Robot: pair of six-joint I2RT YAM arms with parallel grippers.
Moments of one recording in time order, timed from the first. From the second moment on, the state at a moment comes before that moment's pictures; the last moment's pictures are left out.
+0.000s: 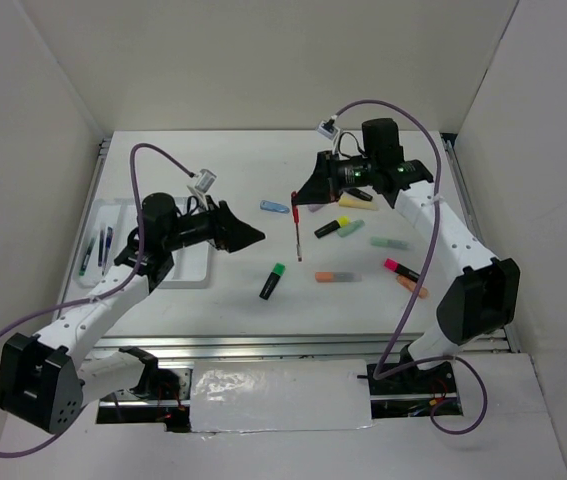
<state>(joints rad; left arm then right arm) -0.34 1.11 0.76 0.20 0.71 -0.61 0.32 1.56 1.48 -0.51 -1.05 0.22</state>
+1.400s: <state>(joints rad) -0.42 1.31 0.80 0.55 0.76 -0.83 0.40 1.65 1.38 -0.01 -1.18 0.65</state>
